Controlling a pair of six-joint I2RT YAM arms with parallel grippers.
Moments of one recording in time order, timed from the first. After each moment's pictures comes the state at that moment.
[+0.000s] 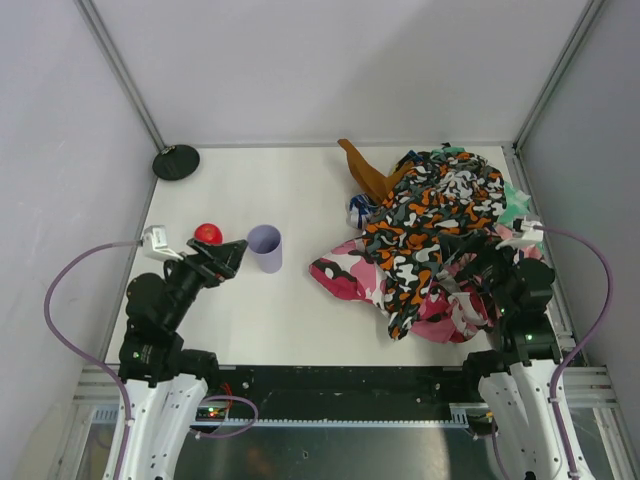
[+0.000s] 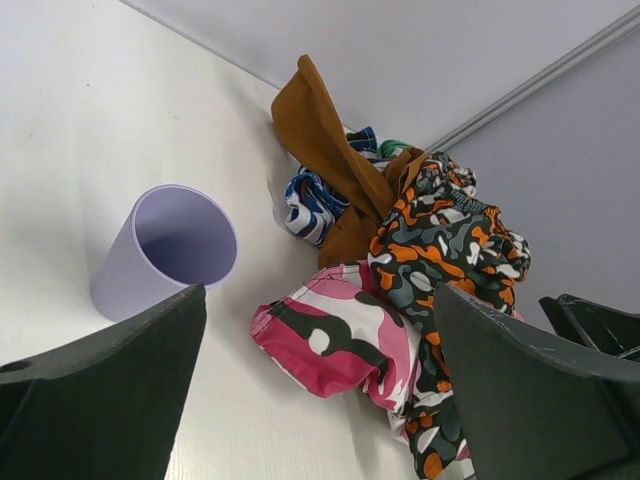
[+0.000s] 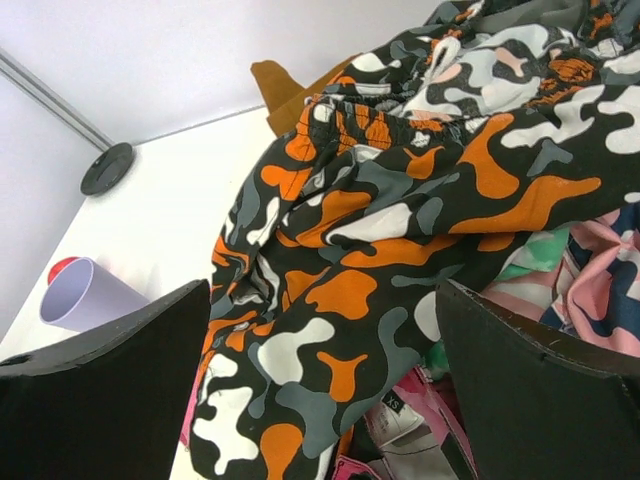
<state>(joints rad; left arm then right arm) -0.11 0.31 0.60 -0.35 0.22 -0.75 0.06 0.44 0.55 -0.17 -0.17 0.43</state>
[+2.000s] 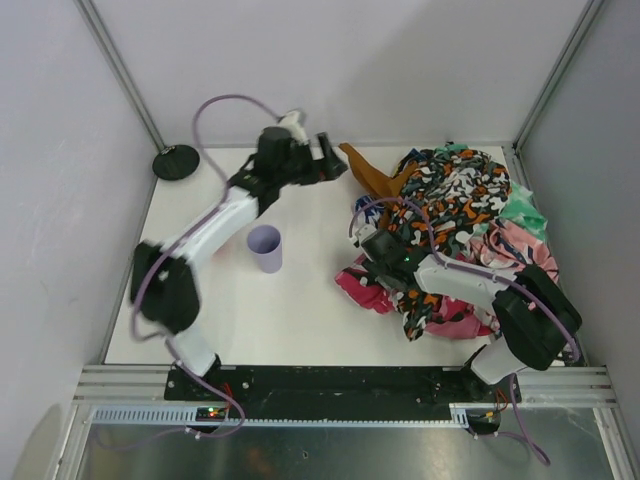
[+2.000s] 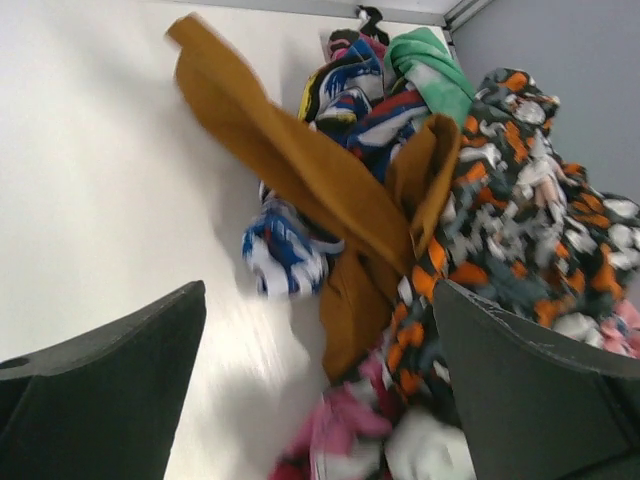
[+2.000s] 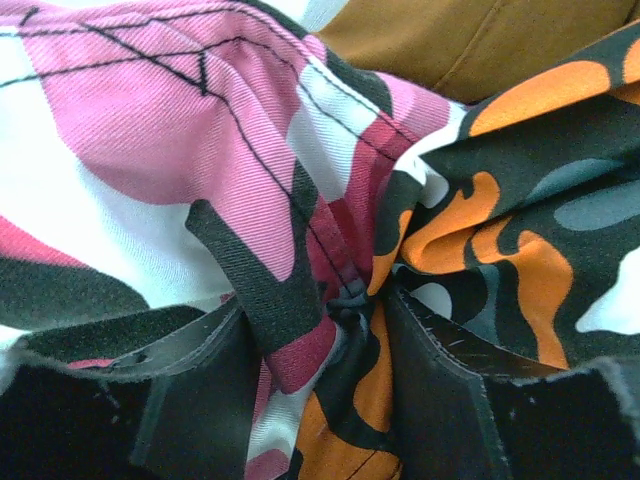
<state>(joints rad) -0.47 1.61 1.40 -0.14 0.16 -0.56 0.75 1.54 0.88 -0.40 0.40 -0.12</state>
